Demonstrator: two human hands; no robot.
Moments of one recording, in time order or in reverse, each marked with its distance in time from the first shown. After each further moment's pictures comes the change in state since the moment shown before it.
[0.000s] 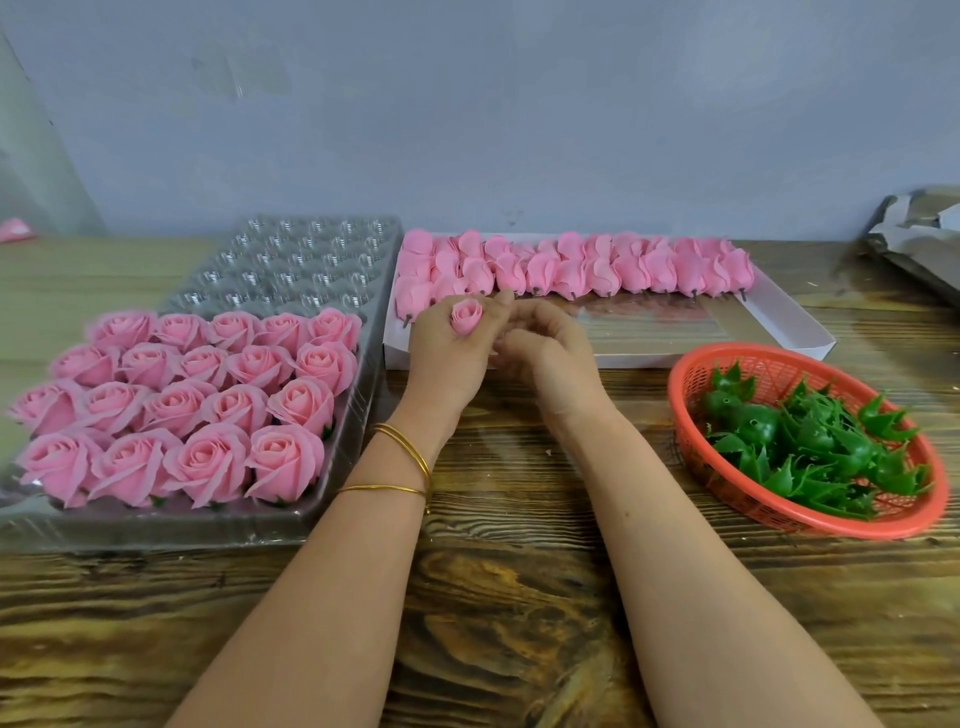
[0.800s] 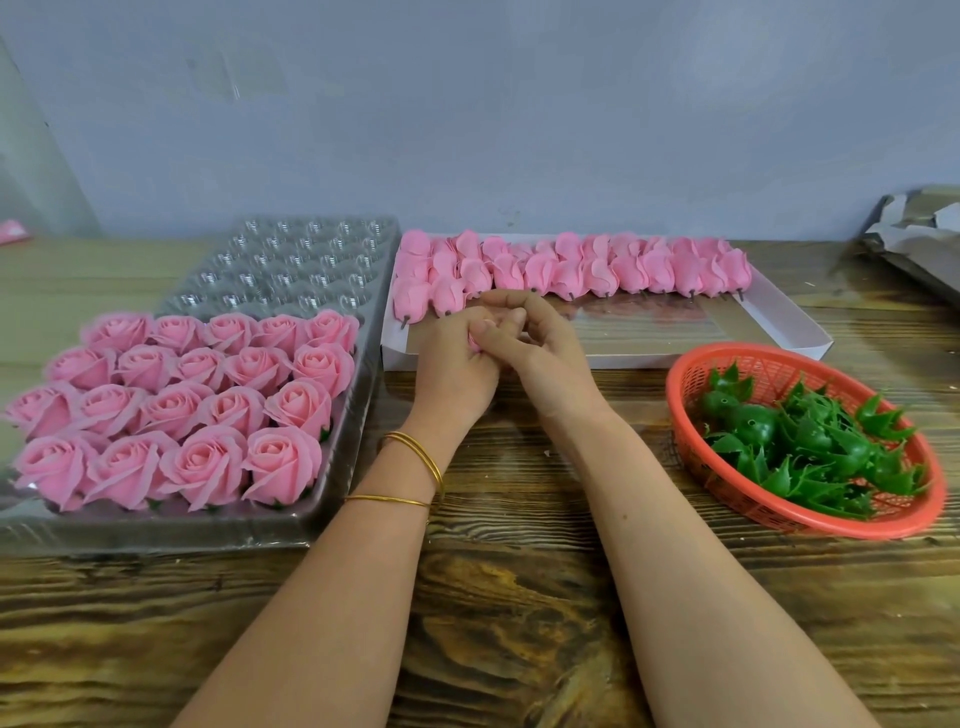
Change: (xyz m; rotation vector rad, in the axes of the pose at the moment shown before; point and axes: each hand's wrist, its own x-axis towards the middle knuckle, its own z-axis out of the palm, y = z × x) left_hand -0.006 -0.005 0.002 0.332 -0.045 0.165; right_hand -0.006 -0.003 0.001 -0.076 -0.022 -0.051
